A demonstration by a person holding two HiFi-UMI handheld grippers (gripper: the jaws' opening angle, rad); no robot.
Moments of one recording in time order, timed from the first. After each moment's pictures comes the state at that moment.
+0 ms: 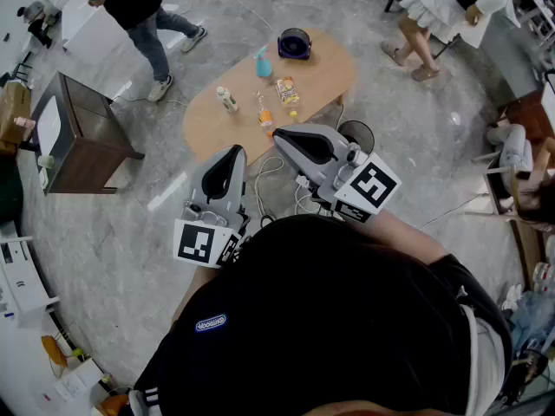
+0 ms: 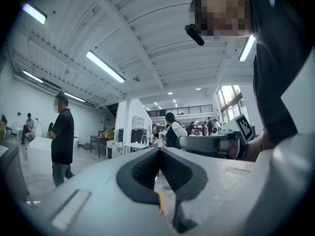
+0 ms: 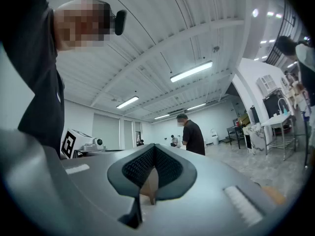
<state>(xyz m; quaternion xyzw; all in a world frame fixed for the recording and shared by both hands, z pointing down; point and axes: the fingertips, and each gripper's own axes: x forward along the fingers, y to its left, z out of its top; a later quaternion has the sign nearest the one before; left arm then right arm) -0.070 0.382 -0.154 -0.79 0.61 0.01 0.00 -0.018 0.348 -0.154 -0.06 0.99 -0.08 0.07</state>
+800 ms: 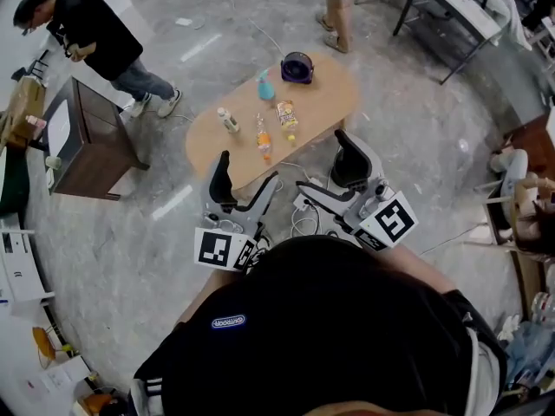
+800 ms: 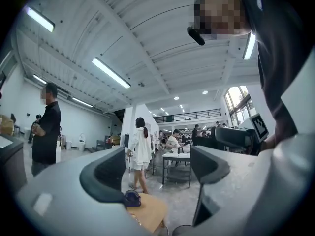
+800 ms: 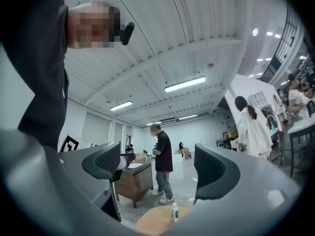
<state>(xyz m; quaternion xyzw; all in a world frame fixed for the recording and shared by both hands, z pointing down) -0.023 0.333 -0.136 -0.75 0.66 0.05 0.02 0.081 0.292 -0.150 -0.11 0.99 -0.04 0.10</state>
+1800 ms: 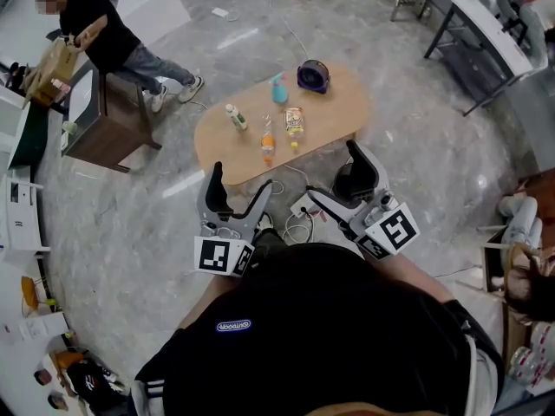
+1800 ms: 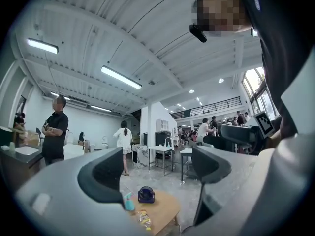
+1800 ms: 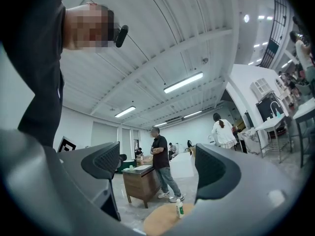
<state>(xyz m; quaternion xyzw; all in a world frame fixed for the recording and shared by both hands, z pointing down) 0.024 0.315 -0.132 -0.67 0.75 0.02 0.02 0.148 0.233 -0.138 -0.06 0.99 -0.09 0.12</state>
